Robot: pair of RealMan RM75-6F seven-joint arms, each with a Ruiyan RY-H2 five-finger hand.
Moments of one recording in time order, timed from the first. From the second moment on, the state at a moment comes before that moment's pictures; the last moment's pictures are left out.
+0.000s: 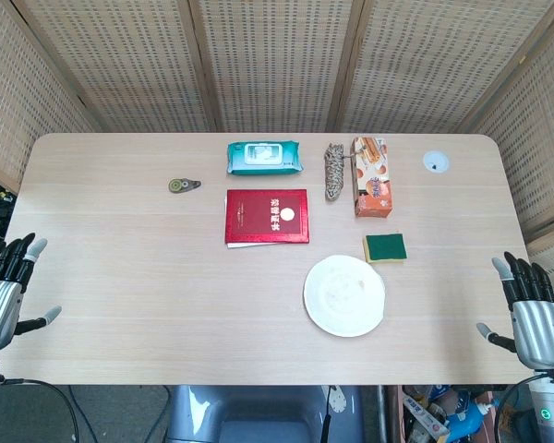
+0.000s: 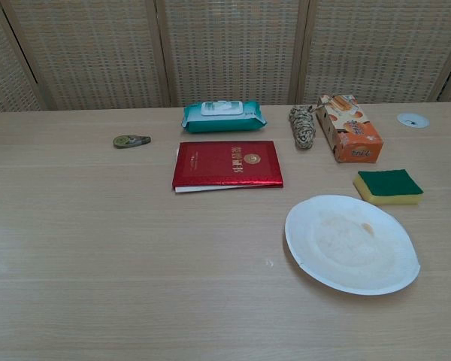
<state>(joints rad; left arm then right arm) -0.14 -1.08 -0.06 -1.69 1.50 1.47 0.11 0.08 -1.16 0.09 -1.56 -1.51 1.53 -0.07</state>
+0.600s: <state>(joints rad) -0.15 -1.10 -0.09 -1.67 1.46 1.46 0.11 0.24 -1.17 0.09 -1.53 -1.55 1.29 -0.02</state>
